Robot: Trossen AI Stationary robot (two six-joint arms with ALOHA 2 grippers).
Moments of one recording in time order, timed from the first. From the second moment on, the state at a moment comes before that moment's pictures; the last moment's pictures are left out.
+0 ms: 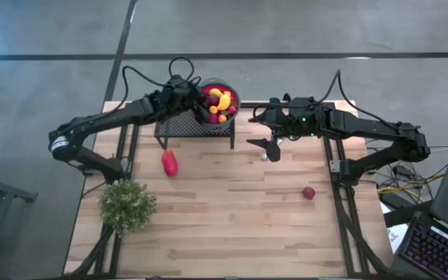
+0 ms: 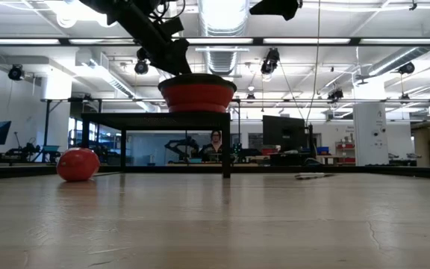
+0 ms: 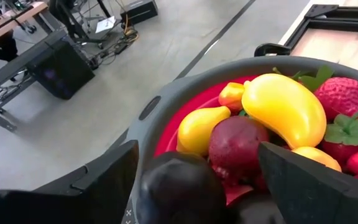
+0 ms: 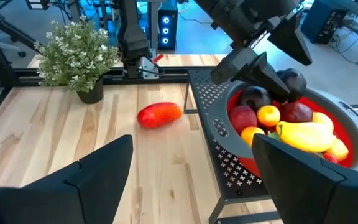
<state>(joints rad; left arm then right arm) 0.48 1.36 1.17 -0.24 -0.37 0.17 -0.15 1.25 1.26 -0.41 -0.02 -0.04</state>
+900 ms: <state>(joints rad) 0.25 1.24 1.23 -0.47 -0.36 0.24 -0.15 1.24 1.25 -0.45 -0.02 -0.08</state>
